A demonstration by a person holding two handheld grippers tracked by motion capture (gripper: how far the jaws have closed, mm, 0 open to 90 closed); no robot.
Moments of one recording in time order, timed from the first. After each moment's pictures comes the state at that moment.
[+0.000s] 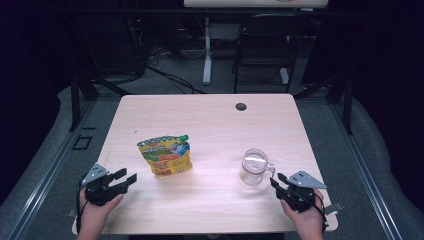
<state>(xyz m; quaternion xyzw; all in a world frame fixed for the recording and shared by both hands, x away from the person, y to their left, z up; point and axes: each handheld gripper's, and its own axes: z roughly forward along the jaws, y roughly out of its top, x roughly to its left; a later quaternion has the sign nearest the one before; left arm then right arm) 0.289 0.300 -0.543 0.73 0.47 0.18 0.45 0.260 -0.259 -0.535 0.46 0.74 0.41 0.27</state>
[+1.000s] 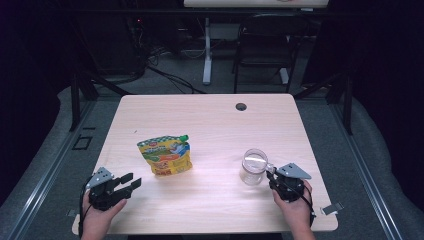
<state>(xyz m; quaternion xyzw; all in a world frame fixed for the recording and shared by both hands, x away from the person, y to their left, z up) 0.273 0.281 -0.535 0.75 0.45 0.17 0.46 0.290 -0.241 -0.549 0.49 0.73 0.37 0.30</state>
